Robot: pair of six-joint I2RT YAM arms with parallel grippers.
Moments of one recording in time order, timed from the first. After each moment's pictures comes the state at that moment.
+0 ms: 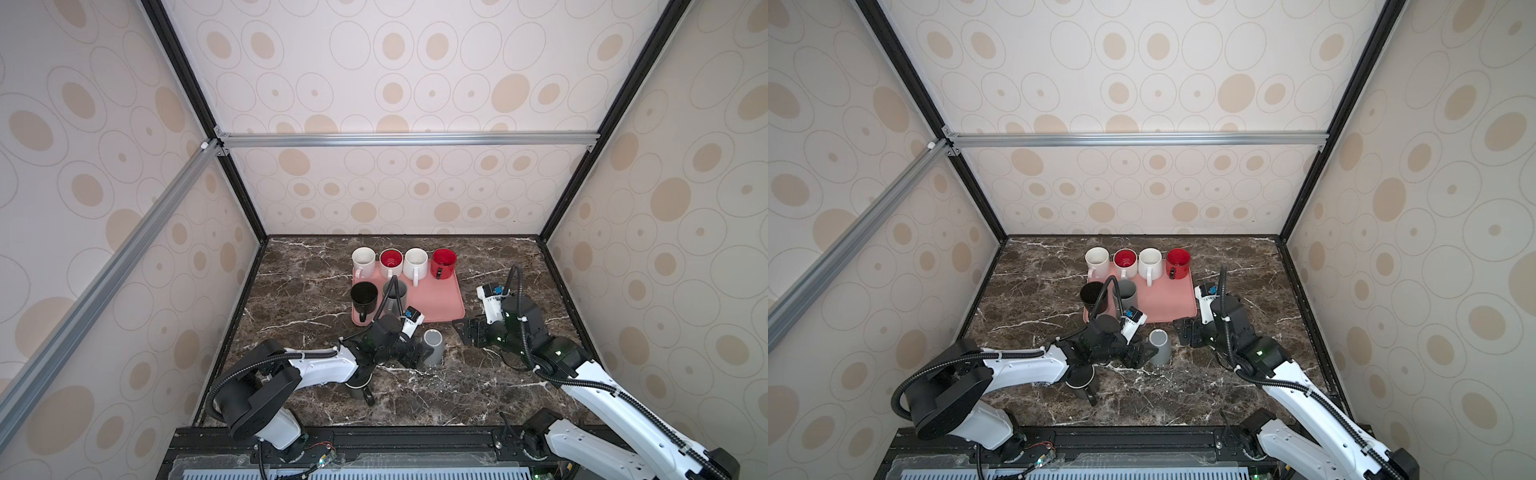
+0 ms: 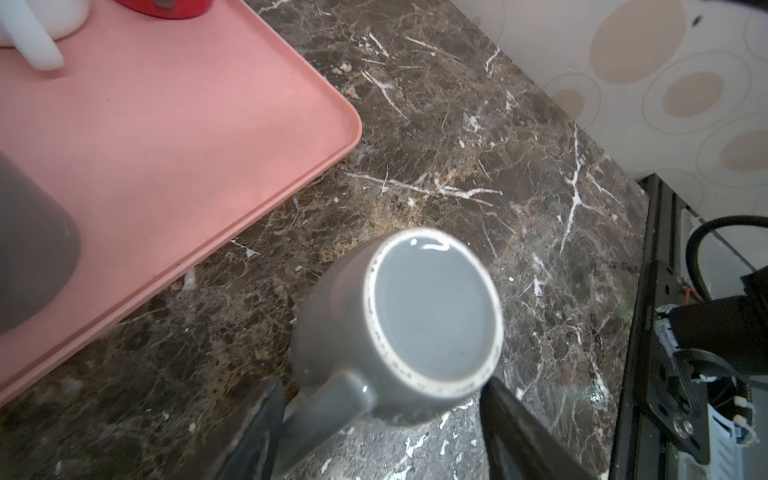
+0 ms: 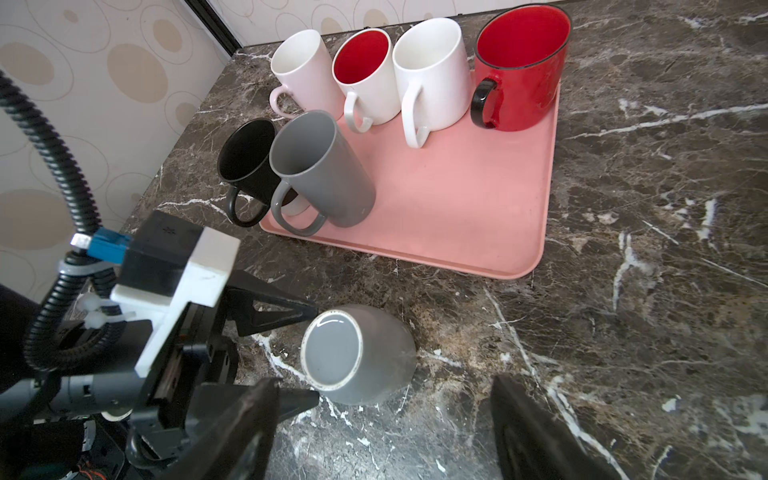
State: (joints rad) left arm -0.88 1.54 0.64 0.31 0.21 -0.31; right arm 0.53 0.87 0.74 -0.49 -0.08 0.37
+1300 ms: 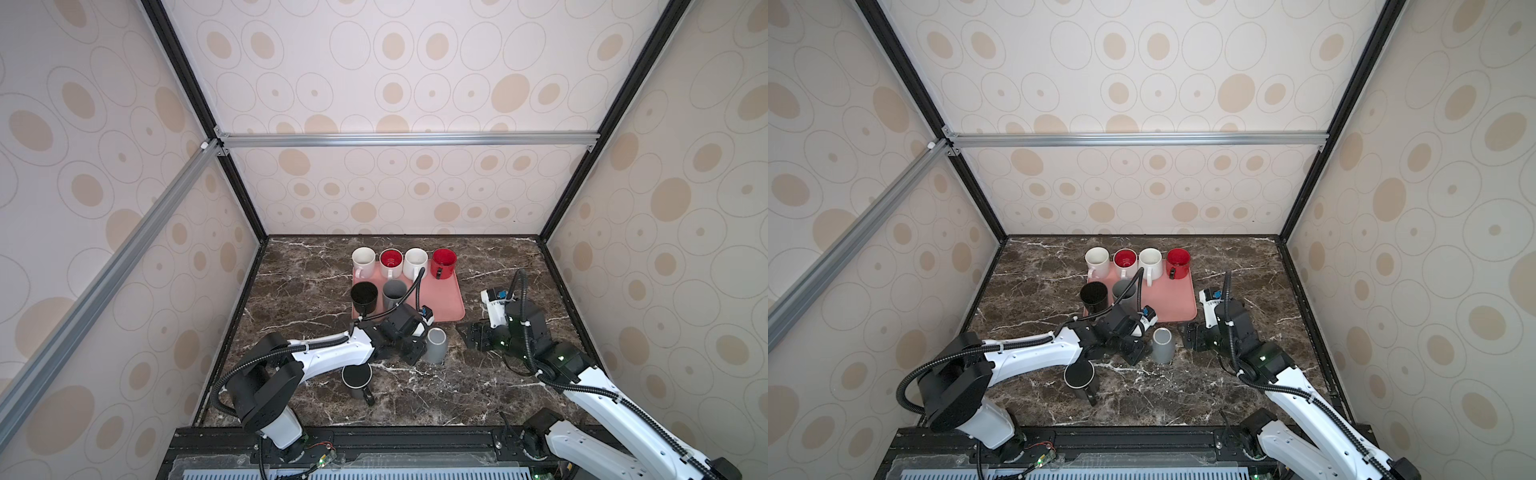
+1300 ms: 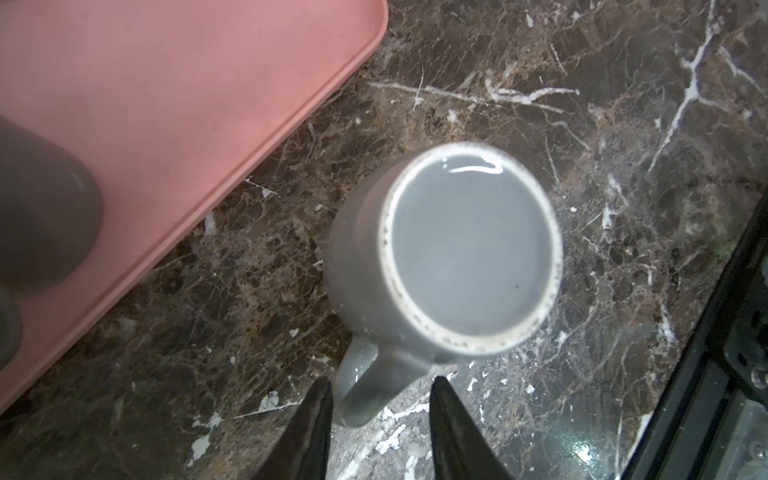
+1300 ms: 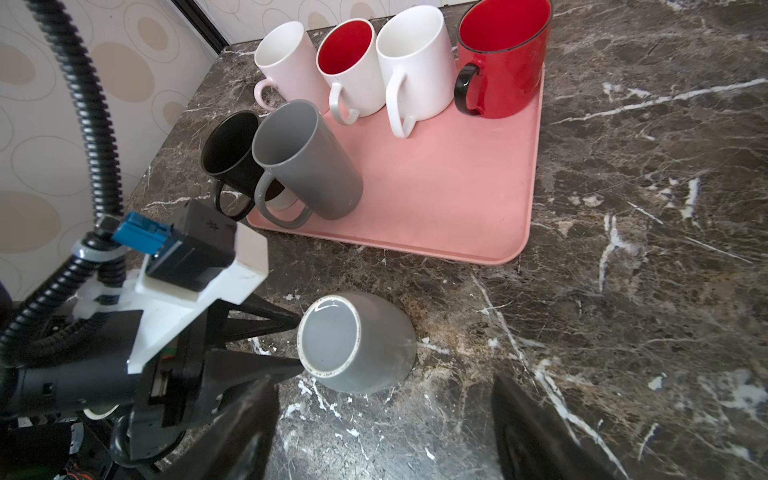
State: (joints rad) left arm -0.92 1.61 0.96 -0.27 0.10 -0.19; right arm 0.51 0.82 0.69 -0.49 -0.08 0.37
